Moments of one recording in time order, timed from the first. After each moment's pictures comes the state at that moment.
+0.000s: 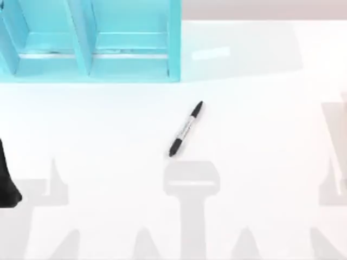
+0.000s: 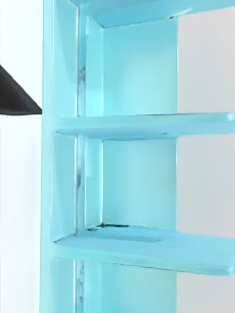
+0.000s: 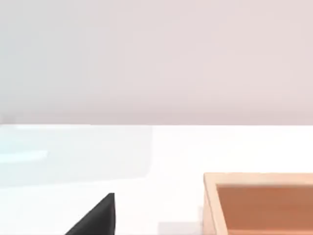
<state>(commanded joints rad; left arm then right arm) 0.00 0.00 0.00 0.00 0.00 0.00 0.00 0.00 0.00 0.00 0.00 0.00</state>
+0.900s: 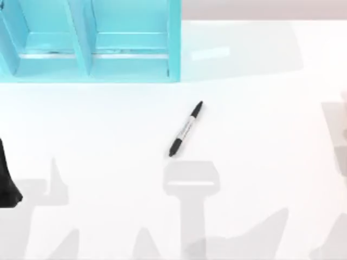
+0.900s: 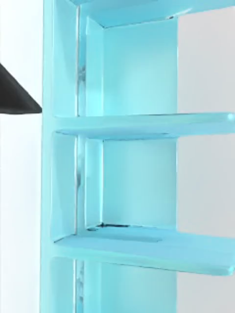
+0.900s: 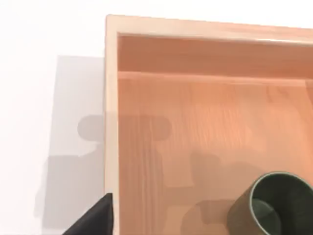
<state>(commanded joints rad) 0.00 0.00 0.00 0.00 0.00 0.00 -0.21 0.80 0.69 -0.56 0.00 -0.21</state>
